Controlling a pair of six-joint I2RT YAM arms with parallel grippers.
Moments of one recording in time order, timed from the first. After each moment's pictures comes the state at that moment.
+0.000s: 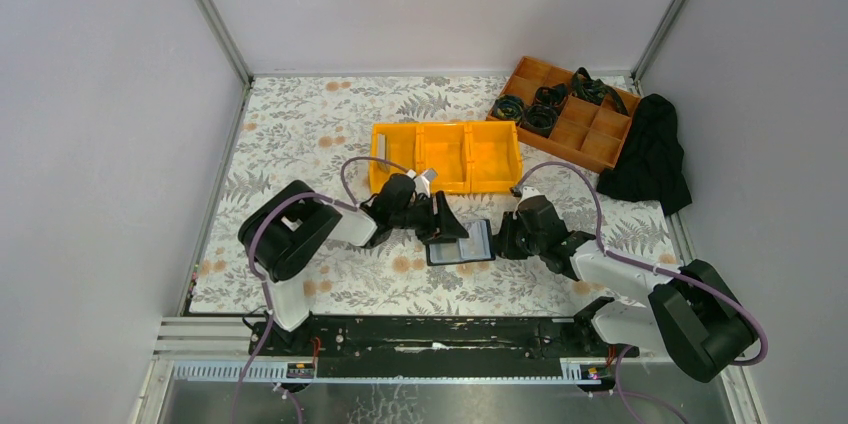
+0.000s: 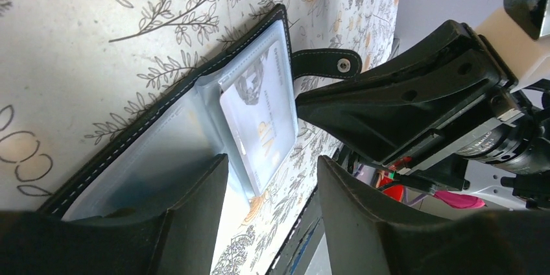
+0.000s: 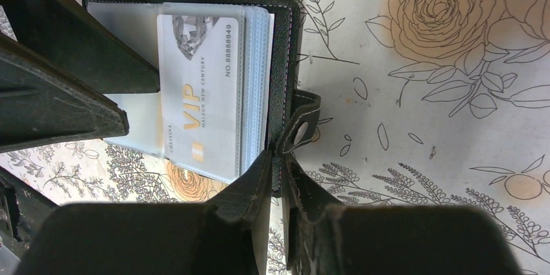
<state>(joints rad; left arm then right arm) -0.67 1.83 0.67 0.61 0.60 -1.02 0.58 1.19 0.36 0.00 -0.12 0.57</state>
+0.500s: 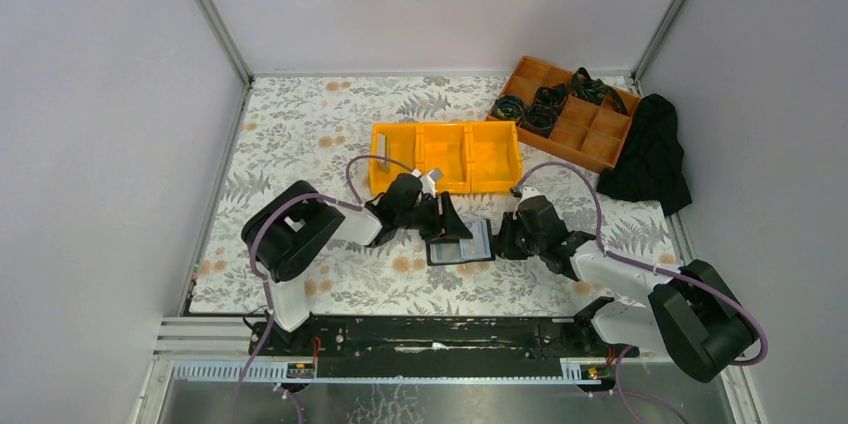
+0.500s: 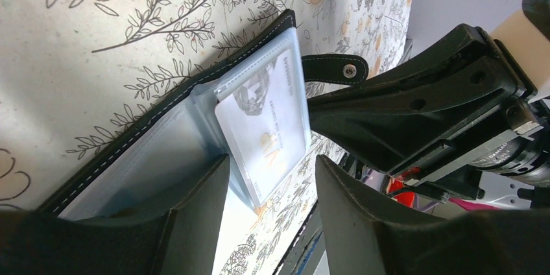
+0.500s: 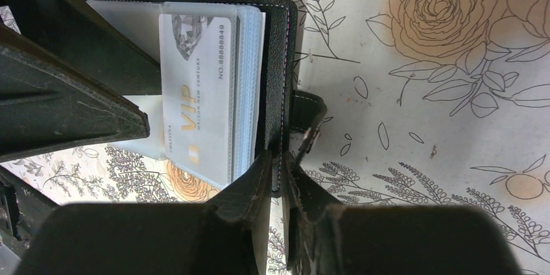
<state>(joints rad) -0.71 1.83 0.71 0.52 0.55 -0.98 0.58 1.19 0.36 0.00 -0.13 0.57</state>
